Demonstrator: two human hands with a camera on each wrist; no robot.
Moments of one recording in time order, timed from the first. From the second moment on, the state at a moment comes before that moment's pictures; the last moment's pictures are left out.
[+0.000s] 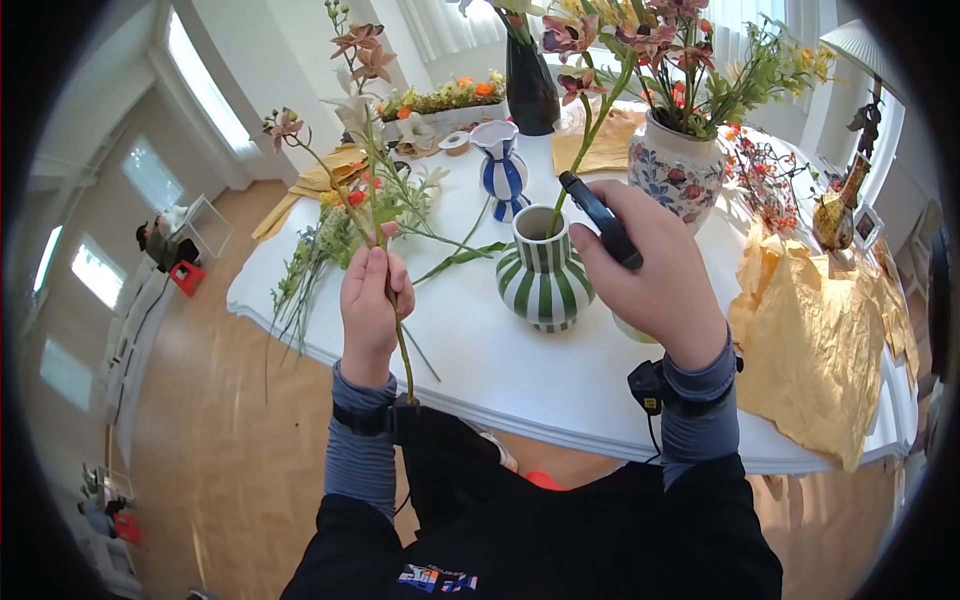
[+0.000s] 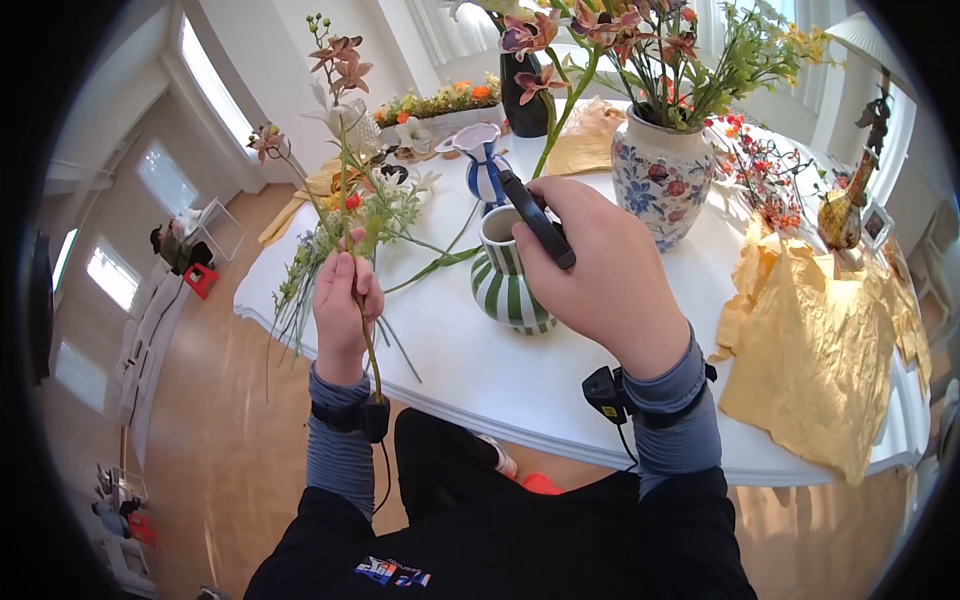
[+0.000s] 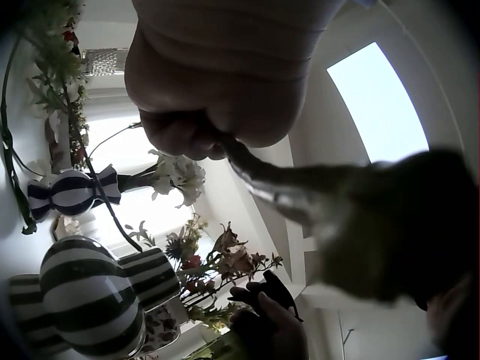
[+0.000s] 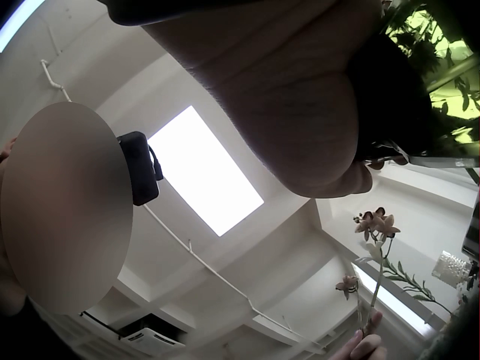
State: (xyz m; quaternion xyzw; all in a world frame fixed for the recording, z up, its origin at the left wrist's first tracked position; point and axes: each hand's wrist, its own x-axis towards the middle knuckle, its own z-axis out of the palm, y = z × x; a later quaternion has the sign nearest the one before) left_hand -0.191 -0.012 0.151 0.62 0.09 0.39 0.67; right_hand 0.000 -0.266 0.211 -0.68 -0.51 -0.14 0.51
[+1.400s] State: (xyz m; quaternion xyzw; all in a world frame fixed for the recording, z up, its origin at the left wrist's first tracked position) left_hand -0.131 -0.035 0.221 0.75 0.01 0.42 0.51; right_hand 0.003 -0.270 0.215 -0.67 -0.47 -0.16 0.55
